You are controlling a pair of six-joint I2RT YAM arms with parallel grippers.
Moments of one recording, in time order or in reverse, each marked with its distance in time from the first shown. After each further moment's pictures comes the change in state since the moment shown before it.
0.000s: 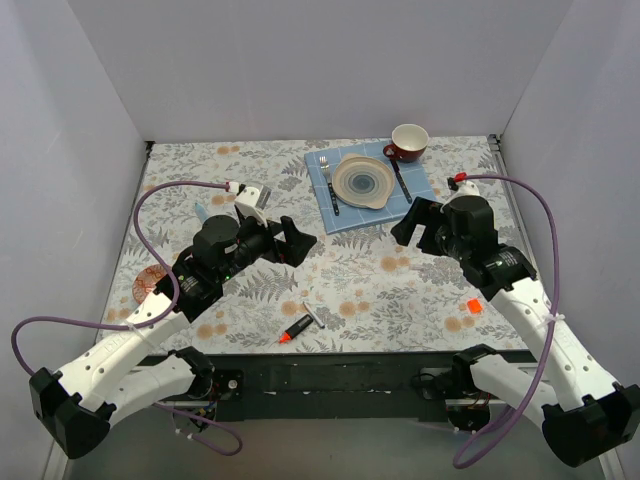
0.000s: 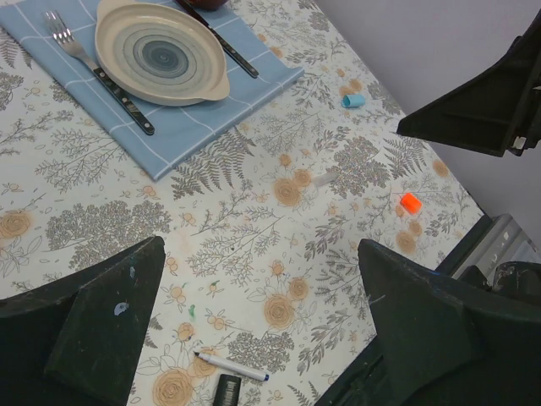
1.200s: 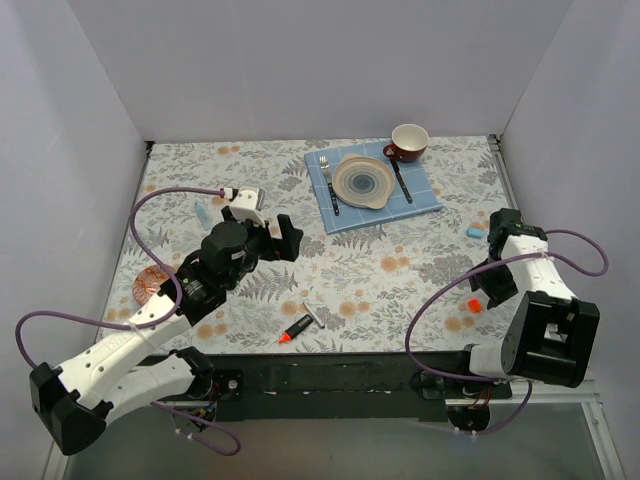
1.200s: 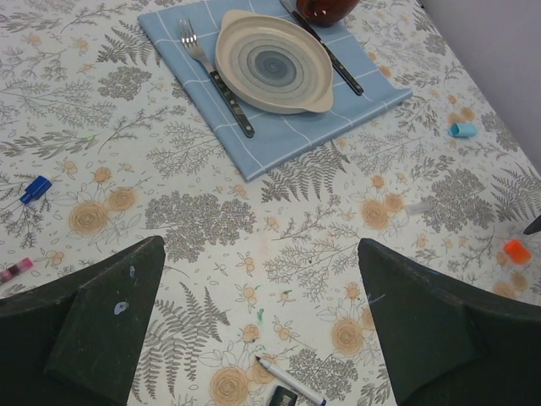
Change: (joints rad) left arm -0.042 -0.002 -0.021 -0.031 -0.320 0.034; right arm -0.587 0.396 -0.047 -0.484 0.299 0.319
